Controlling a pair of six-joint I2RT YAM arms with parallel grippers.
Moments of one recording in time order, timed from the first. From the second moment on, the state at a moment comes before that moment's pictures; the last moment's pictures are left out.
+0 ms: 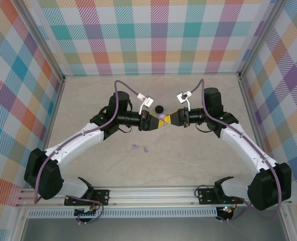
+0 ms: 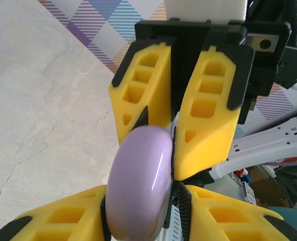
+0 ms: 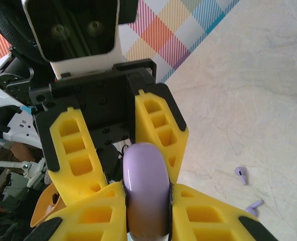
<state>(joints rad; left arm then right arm) -0.63 1.38 1.06 -0.08 0.86 -0.45 0.36 1.23 1.00 -0.28 -1.09 0.31</state>
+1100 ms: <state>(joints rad) -0.63 1.38 1.07 -0.10 0.82 -0.39 0.35 1.22 1.02 -0.35 -1.03 0.28</state>
